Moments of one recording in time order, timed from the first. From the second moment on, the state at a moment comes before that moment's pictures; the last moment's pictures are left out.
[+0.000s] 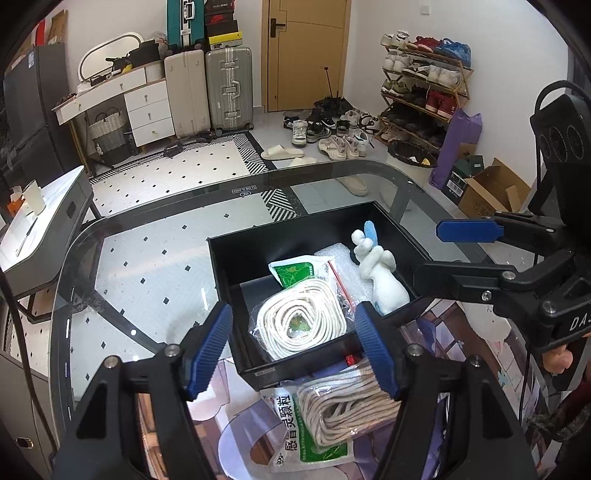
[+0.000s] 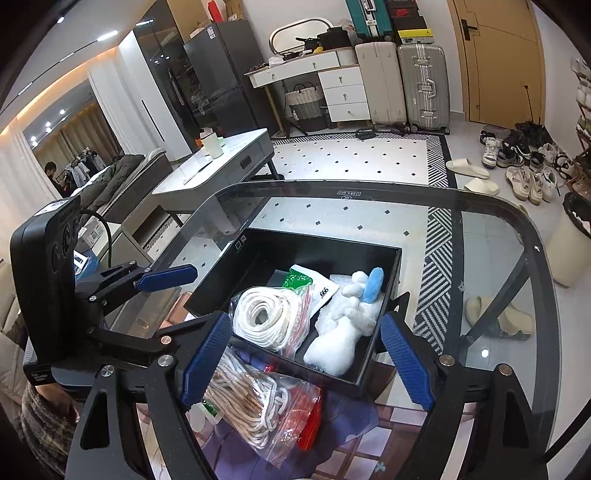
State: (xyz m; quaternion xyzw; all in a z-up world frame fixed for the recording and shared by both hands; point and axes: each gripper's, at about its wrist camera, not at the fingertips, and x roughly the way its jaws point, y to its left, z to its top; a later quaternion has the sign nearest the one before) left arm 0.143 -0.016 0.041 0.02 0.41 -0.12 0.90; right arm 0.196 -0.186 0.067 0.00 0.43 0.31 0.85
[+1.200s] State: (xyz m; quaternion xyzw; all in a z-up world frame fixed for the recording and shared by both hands) left arm 0.070 0.020 0.029 0.01 0.42 -0.09 0.91; right arm 0.114 -0.178 0.066 -0.09 0.41 0.35 0.84
